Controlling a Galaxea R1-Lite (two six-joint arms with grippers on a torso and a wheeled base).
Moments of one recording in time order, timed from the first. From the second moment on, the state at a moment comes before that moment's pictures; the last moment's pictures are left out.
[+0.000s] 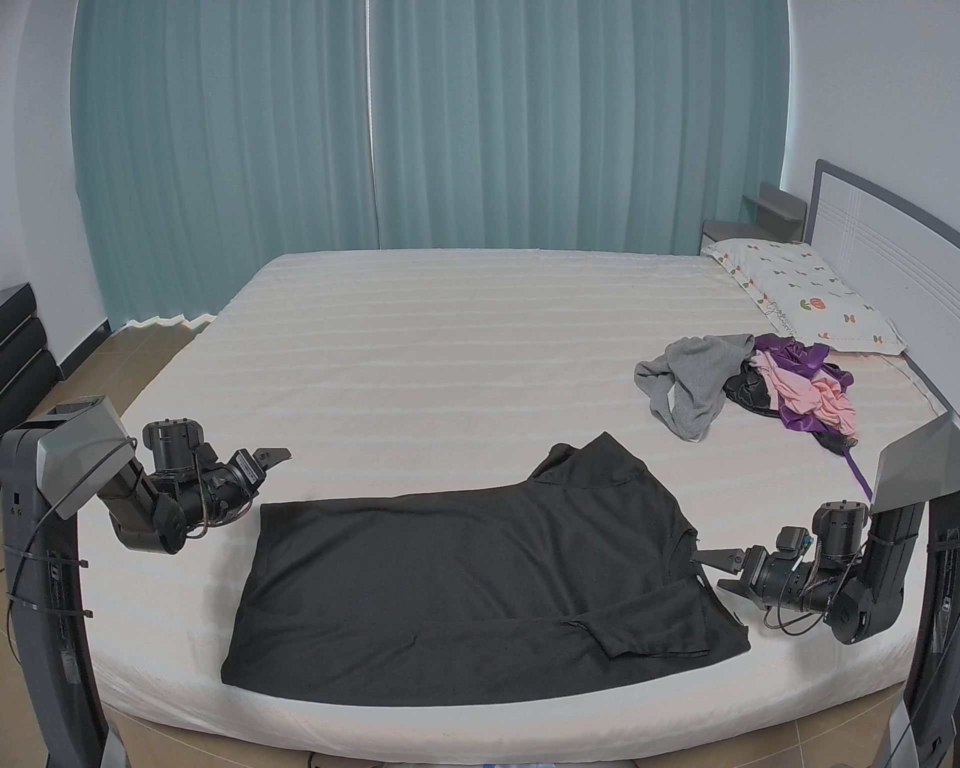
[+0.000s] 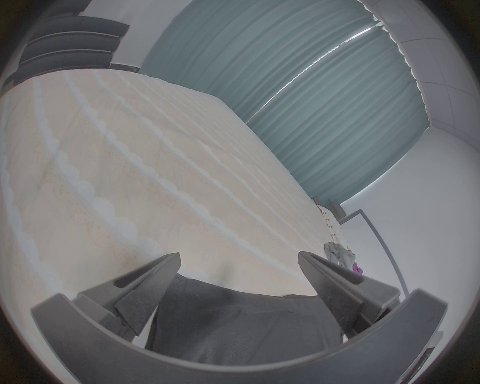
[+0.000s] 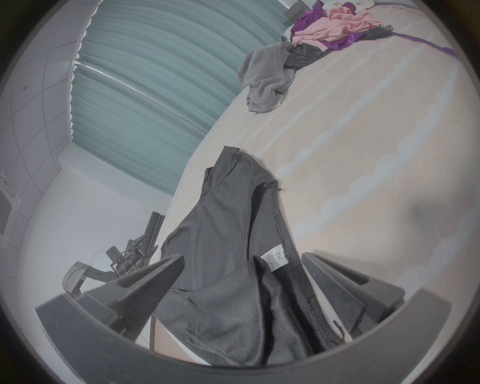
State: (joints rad) left arm 0.12 2.43 -1.05 -0.90 -0.40 -0.68; right arm -0.04 2.39 -0.37 -1.42 0.60 0.62
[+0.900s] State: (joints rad) left arm 0.12 2.48 -1.03 -0.90 -0.38 -0.64; right arm -0.04 2.40 -0.37 -1.42 0.60 0.62
